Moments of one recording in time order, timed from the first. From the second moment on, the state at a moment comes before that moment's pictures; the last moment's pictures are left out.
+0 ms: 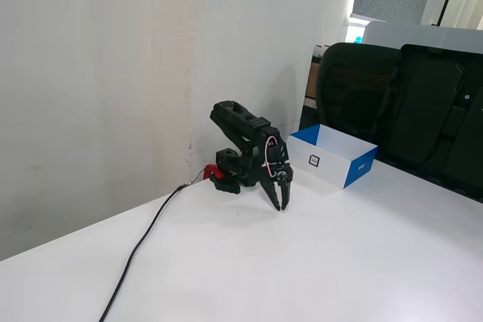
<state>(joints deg) -3.5 164.6 168.3 60.1 -24.4</state>
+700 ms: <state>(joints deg) -4.0 193.1 176.0 74.9 -25.2</state>
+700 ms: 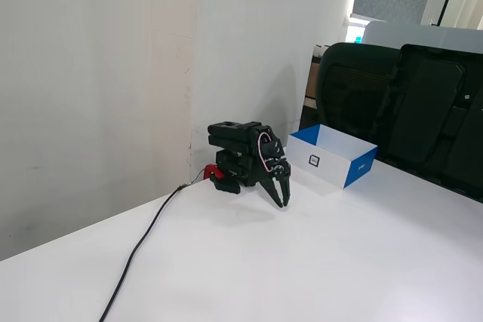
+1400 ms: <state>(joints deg) -3.5 194.0 176.0 74.9 -25.3</state>
